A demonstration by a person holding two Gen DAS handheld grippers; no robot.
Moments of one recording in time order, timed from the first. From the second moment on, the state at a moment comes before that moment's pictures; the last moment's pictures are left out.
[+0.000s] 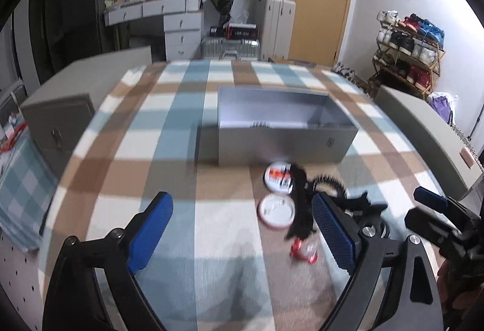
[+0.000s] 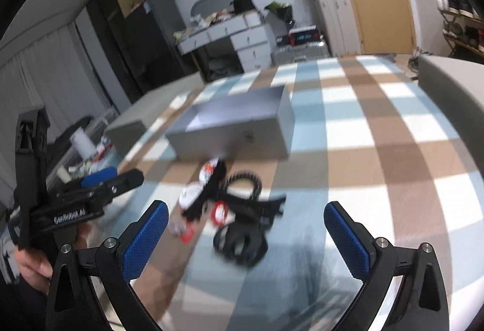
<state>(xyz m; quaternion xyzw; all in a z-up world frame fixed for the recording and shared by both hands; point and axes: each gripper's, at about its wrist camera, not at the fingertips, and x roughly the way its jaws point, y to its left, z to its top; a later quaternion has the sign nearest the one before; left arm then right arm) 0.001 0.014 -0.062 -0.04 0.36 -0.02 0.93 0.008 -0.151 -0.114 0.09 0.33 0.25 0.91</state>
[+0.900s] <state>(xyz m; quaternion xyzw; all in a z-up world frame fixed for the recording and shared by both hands) -0.016 0.021 -0.085 -0.04 0.40 -0.03 0.91 0.019 -0.116 -0.144 0.04 0.40 0.24 0.88</state>
